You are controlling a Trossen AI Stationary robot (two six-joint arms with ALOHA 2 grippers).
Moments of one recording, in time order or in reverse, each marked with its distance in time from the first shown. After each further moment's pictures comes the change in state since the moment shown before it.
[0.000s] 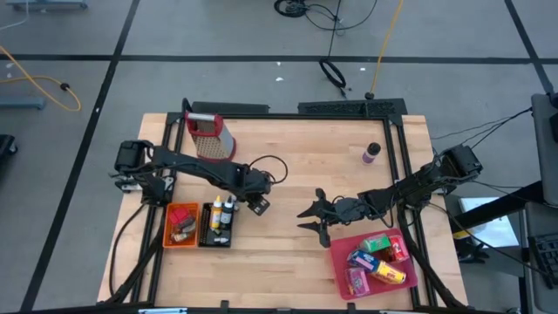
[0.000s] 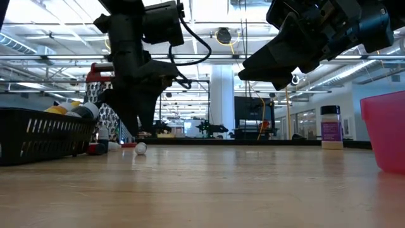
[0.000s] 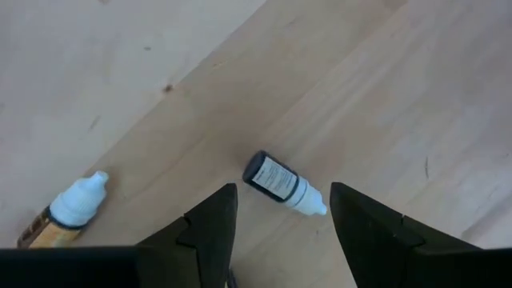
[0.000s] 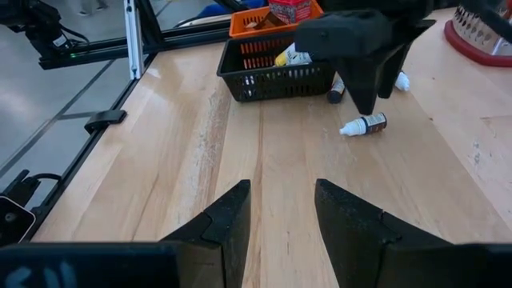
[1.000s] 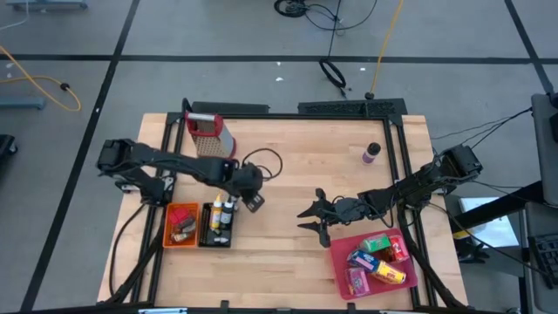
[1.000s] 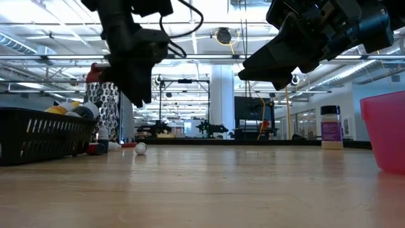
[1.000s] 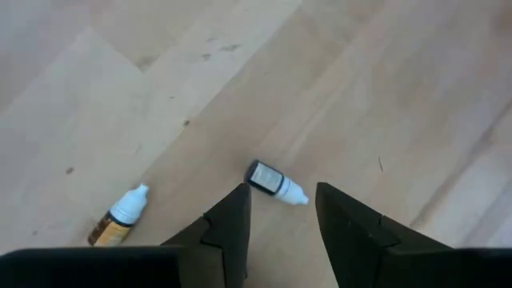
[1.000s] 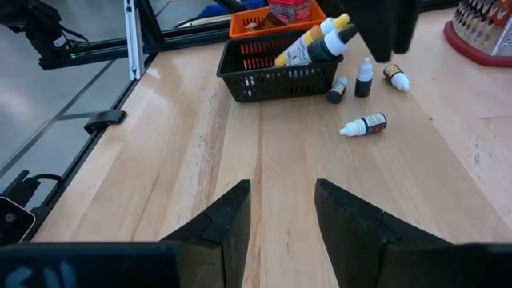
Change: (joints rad) left arm -0.025 -0.159 0.000 -0.038 -0.080 0.078; right arm 0.000 0.000 0.000 0.000 0.001 0.000
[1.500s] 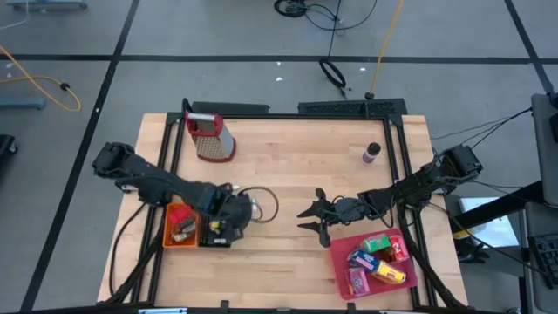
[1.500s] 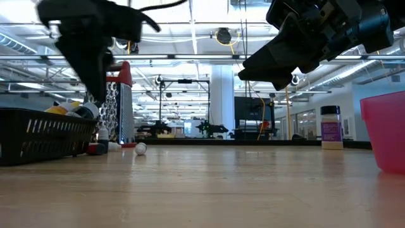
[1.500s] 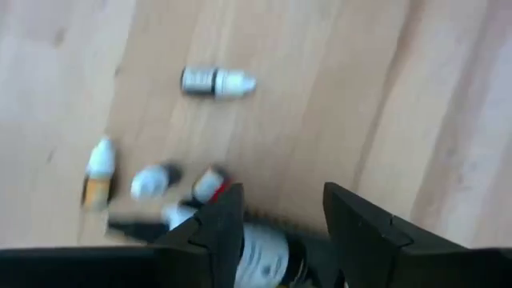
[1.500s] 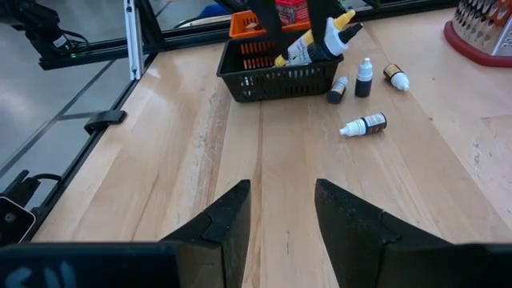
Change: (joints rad) left arm -0.287 -0.010 -0.002 -0.163 -0.084 0.194; right arm 0.000 0.000 0.000 0.000 0.000 0.000
